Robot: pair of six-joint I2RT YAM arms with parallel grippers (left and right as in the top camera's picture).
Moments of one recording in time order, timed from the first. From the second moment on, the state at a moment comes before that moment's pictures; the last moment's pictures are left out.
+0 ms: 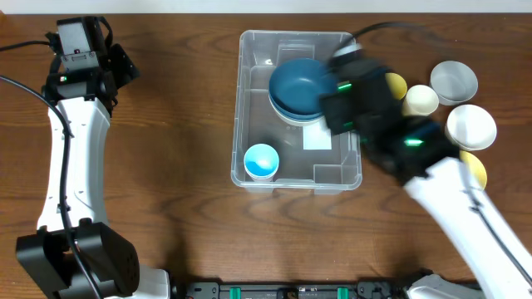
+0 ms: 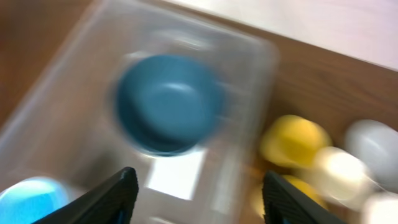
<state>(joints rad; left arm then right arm) 0.17 1.65 1.51 -0.74 -0.29 -0.38 0.44 1.35 1.39 -0.79 0.25 0.14</state>
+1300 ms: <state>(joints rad) 0.17 1.65 1.51 -0.74 -0.29 -0.38 -0.25 1.85 1.39 -0.71 -0.02 0.19</state>
